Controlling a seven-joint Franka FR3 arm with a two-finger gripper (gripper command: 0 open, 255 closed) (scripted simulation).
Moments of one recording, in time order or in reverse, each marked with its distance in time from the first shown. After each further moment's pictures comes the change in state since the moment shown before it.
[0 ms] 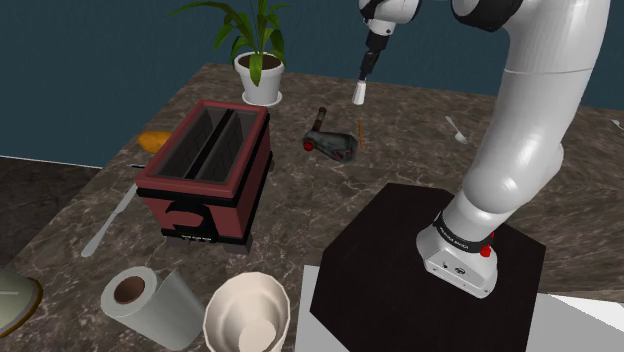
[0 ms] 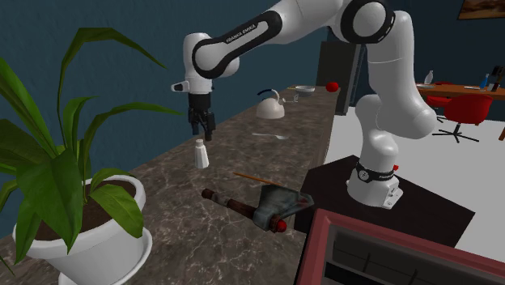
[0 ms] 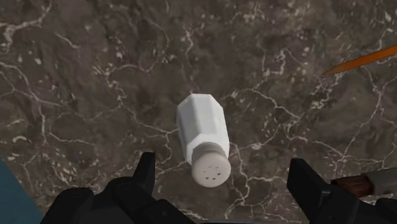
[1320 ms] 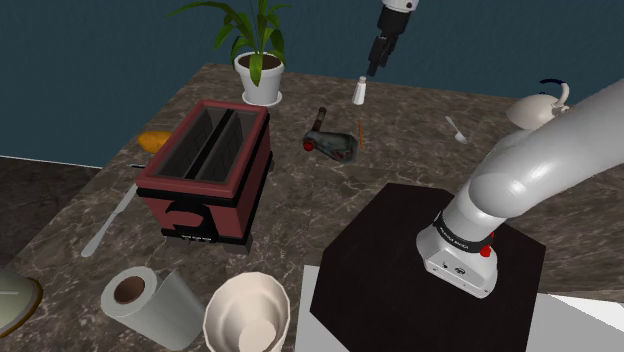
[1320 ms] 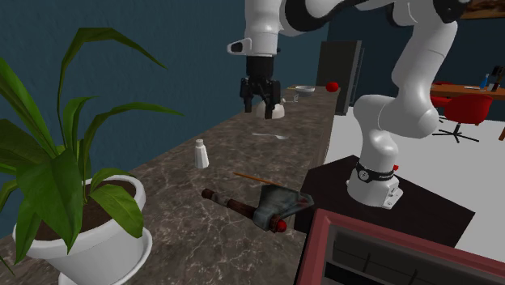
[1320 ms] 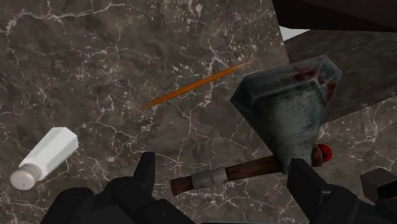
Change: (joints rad) arm 0.136 -0.742 0.156 -0.539 -0.299 -0.128 0.490
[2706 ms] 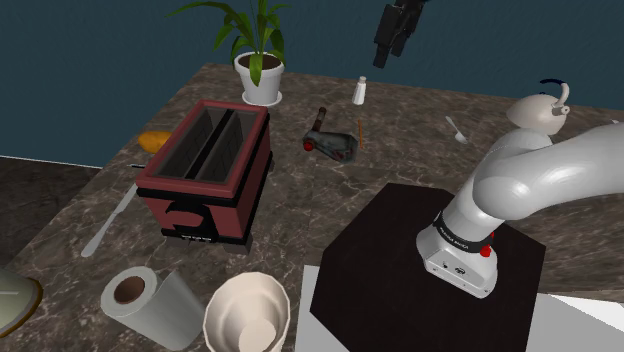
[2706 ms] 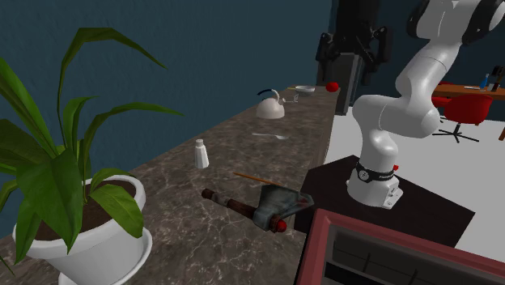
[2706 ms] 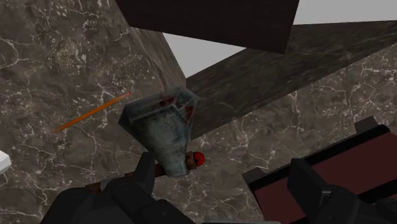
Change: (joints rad) arm 0.077 -0.395 0.330 -0.018 0.112 -0.377 0.429
